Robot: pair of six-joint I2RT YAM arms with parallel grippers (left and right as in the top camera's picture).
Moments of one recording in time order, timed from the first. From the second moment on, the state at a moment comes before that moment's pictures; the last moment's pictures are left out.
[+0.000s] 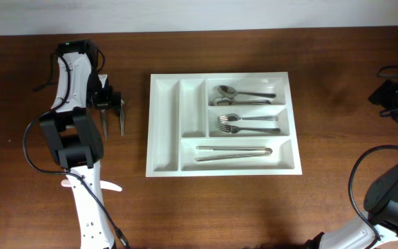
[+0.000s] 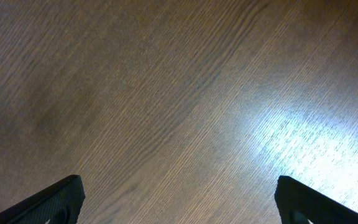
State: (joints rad) left arm 0.12 2.65 2.43 -1.55 -0.07 0.03; right arm -0.51 1.88 1.67 -1.02 0.23 0.37
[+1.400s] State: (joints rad) left arm 0.14 2.64 2.40 -1.52 -0.01 0.02; right arm -0.51 1.88 1.67 -1.02 0.23 0.37
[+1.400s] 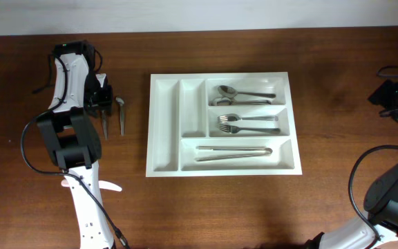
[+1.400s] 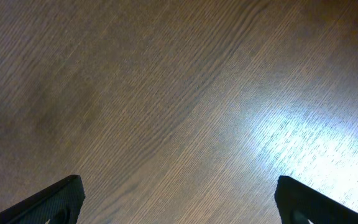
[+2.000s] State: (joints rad) left arm 0.14 2.64 2.40 -1.52 -0.01 0.02; right arm -0.51 1.88 1.67 -1.02 0.23 0.37
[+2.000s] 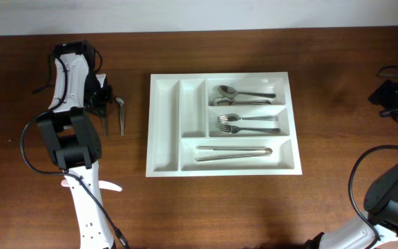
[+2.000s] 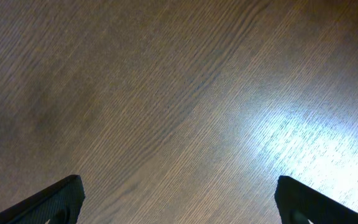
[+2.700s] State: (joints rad) left arm 0.14 2.65 2.49 -1.57 0.00 0.02; right arm -0.51 1.88 1.67 -1.02 0.23 0.37
